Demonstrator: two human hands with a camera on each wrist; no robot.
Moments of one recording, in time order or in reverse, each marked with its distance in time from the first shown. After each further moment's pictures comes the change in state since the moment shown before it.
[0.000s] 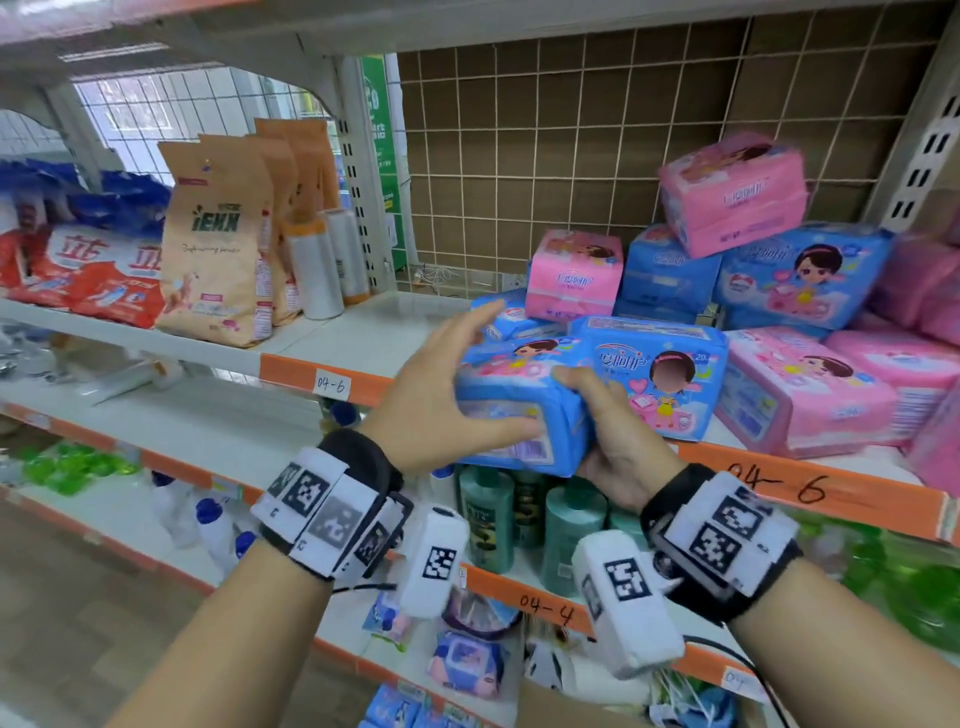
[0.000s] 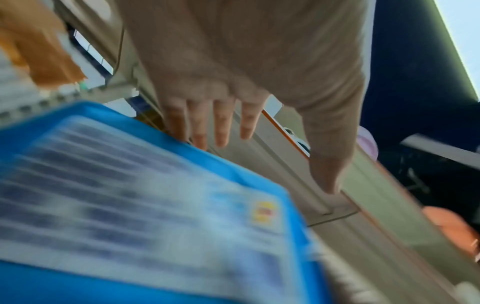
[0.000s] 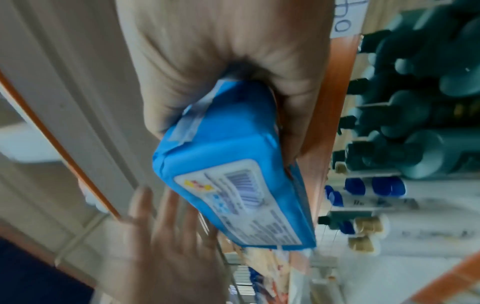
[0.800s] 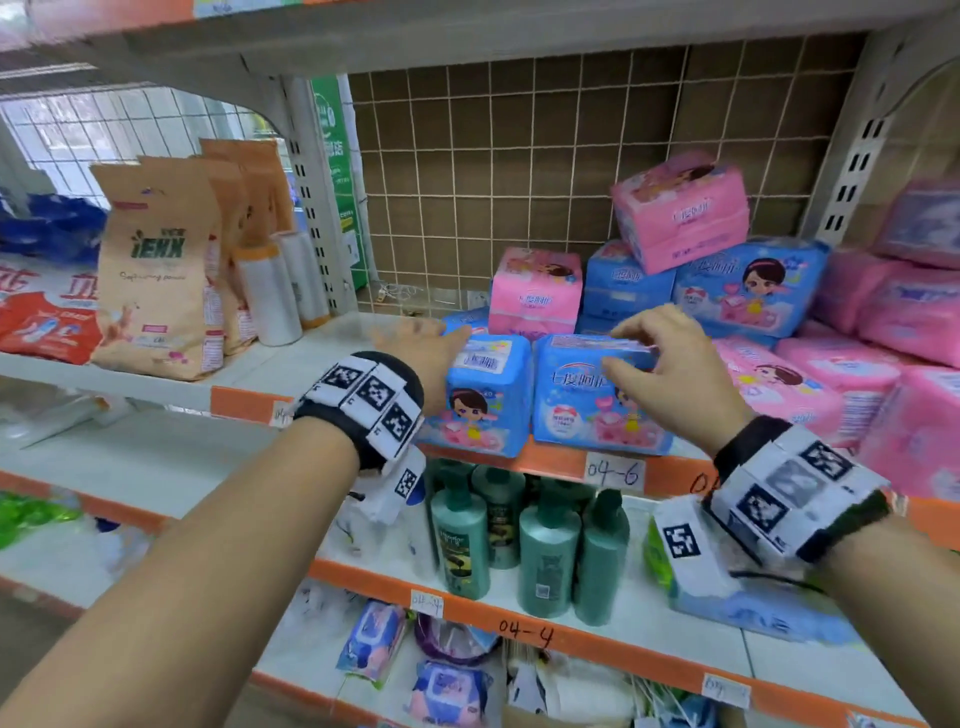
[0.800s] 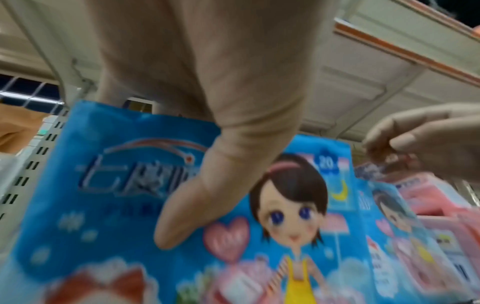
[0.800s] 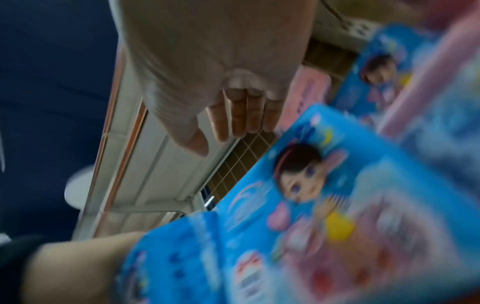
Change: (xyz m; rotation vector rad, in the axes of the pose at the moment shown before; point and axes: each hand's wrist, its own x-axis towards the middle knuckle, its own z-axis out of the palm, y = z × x) left_hand 0.102 -0.043 0.009 0.985 -0.515 -0.247; right_hand 0.002 -0.075 -0.061 -1.253 0.330 -0.804
